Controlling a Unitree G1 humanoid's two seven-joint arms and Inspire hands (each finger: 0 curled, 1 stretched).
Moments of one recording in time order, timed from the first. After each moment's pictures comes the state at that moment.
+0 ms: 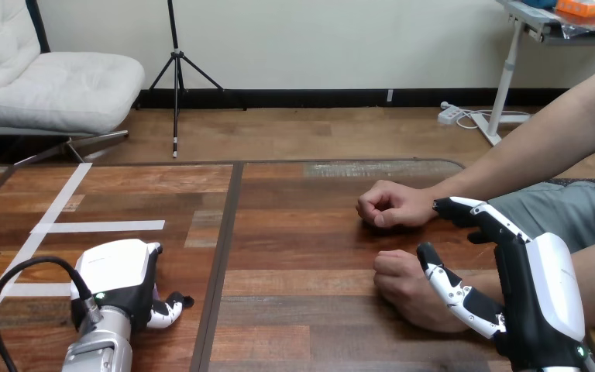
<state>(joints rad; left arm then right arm) -0.15 0.40 -0.31 0.34 0.97 0.34 0.01 0.27 -0.24 0.02 -0.02 -0.57 -0.43 -0.38</state>
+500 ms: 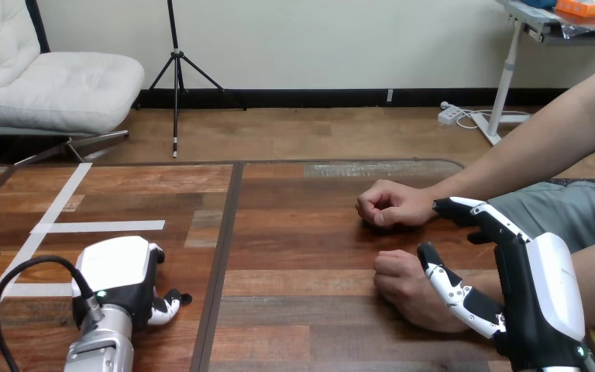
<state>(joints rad) -0.17 0.40 -0.32 0.38 0.95 0.33 0.07 0.27 -0.24 0.02 -0.02 -0.57 -0.43 -0.38</state>
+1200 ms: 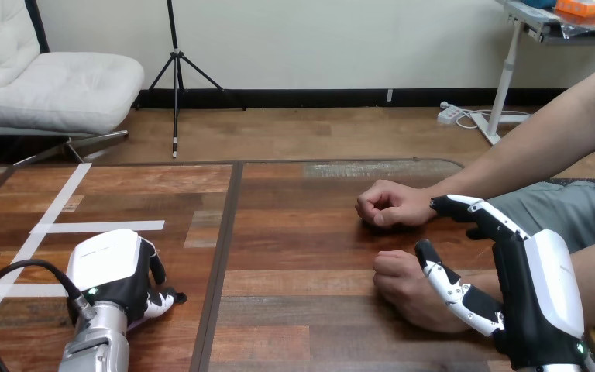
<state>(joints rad) -0.20 0.40 -0.30 0.44 0.83 0.28 0.16 0.27 -0.24 0.02 -0.04 -0.57 -0.42 -0.37</state>
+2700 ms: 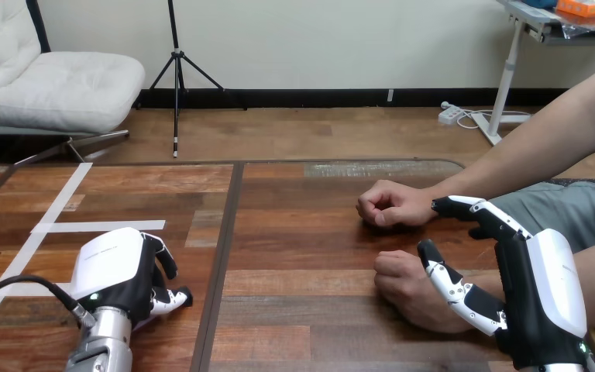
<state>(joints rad) -0.19 0.40 -0.29 0.50 0.70 0.13 0.29 0.27 -0.24 0.02 -0.04 -0.57 -0.42 -0.36</state>
